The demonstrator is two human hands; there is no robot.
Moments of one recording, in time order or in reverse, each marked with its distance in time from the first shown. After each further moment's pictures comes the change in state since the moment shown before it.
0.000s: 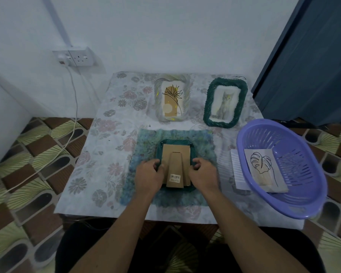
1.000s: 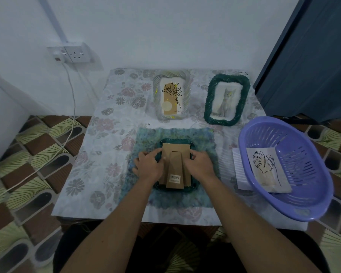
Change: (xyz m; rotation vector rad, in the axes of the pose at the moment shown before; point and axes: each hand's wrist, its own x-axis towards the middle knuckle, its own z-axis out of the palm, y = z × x) left_hand 0.034 0.012 0.005 0.089 -0.112 -0.194; right_hand 0.028 -0.022 0.005 0.024 -0.202 0.101
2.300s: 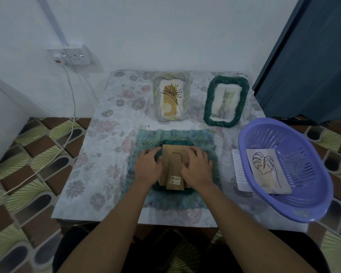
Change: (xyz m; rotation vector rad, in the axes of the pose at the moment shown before) left_hand 0.014 -0.017 0.001 -0.028 0.058 0.267; right_hand -0.011 0.003 0.008 -0.372 0.132 -0.276
